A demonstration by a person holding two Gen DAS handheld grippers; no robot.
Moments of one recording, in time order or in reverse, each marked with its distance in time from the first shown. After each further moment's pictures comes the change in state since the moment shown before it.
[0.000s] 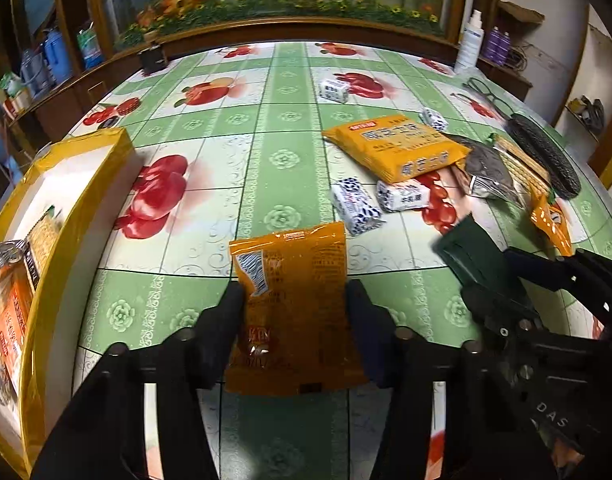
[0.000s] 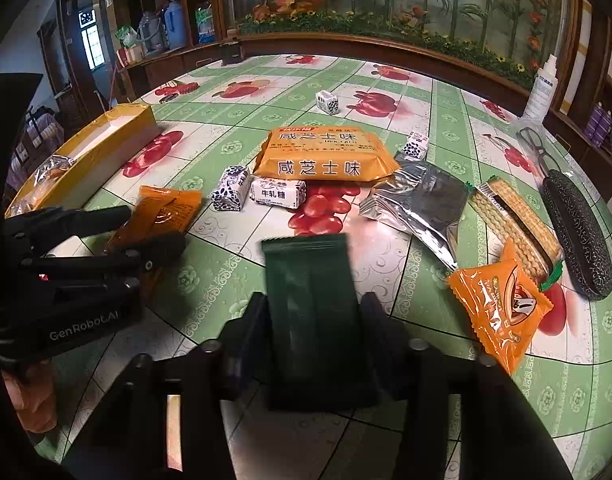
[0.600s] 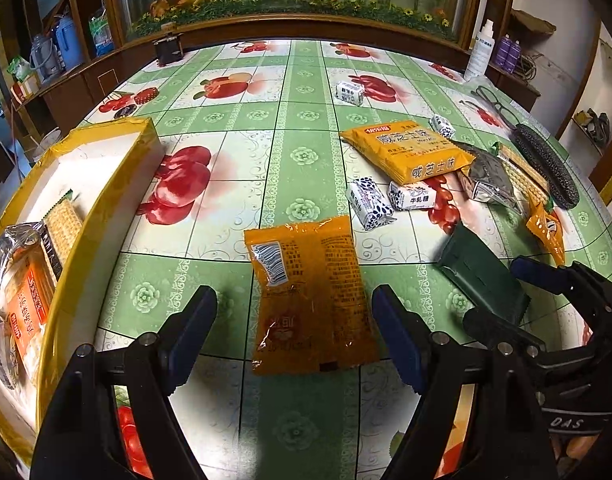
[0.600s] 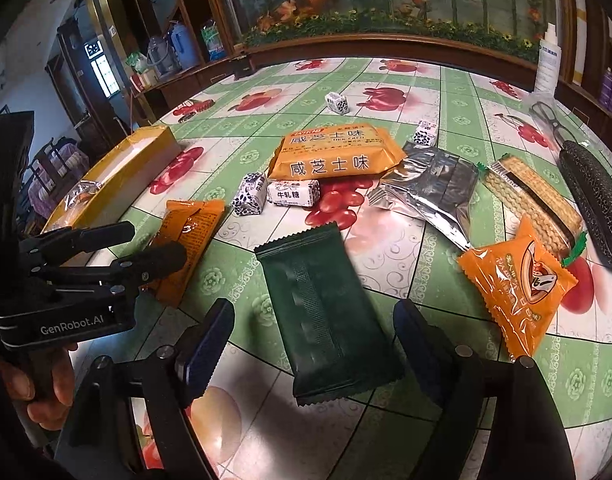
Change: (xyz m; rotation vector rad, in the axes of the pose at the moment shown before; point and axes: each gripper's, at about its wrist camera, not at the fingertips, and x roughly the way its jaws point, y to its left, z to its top) left arm -0.010 0.012 -0.002 -0.053 0.029 0.021; right arm -0.006 -0.012 -0.005 0.076 -0.013 0.143
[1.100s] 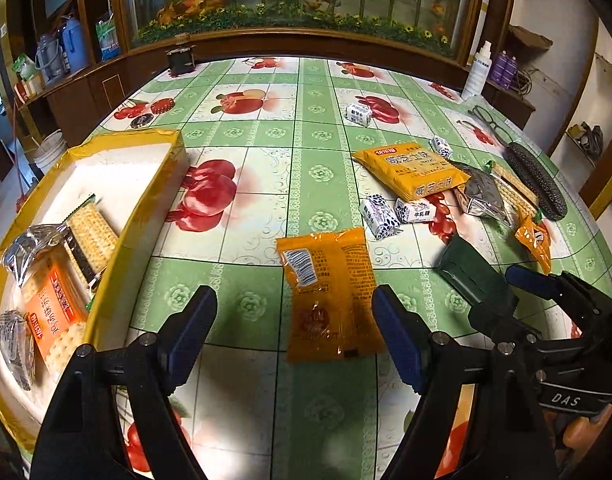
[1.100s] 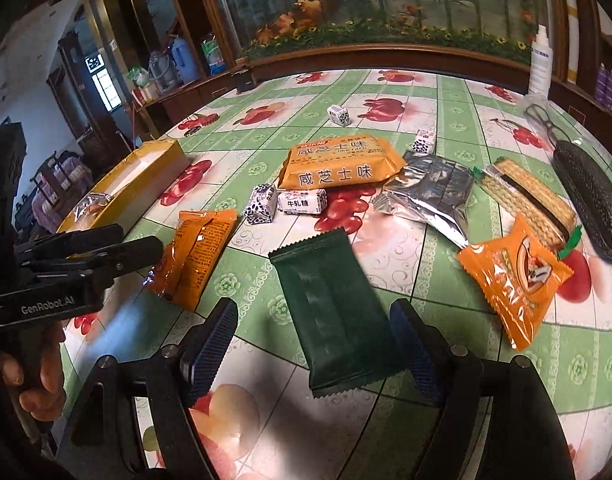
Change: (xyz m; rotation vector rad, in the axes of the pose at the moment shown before) left arm -0.023 0.019 0.000 -0.017 -0.053 -0.025; right arm -0.011 0.003 -0.003 0.022 -0.048 0.017
